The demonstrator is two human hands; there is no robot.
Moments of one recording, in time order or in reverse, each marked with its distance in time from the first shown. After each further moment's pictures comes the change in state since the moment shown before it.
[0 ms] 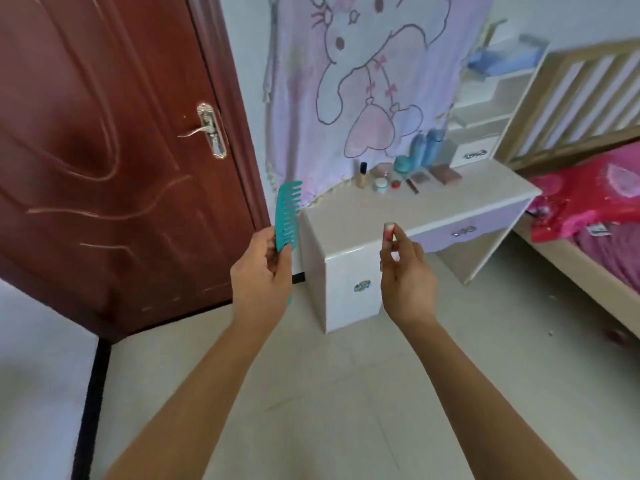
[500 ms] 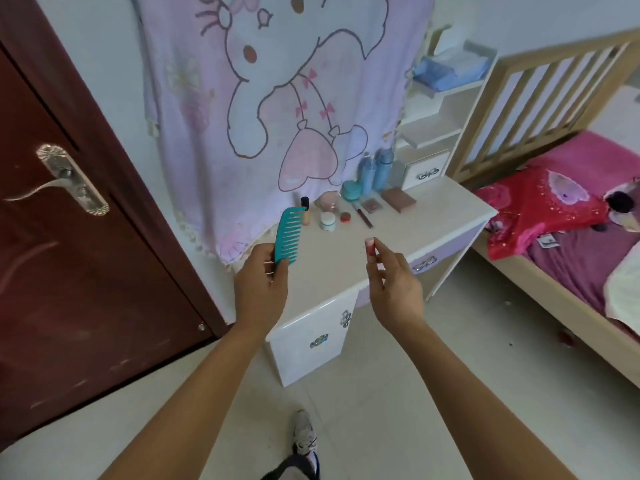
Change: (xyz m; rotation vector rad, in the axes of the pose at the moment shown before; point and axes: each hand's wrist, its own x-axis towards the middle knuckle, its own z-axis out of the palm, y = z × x) left_hand 0.174 -0.079 0.251 -0.136 -0.248 -0.155; right_hand 0.231 0.113 0.030 -0.131 0.022 0.062
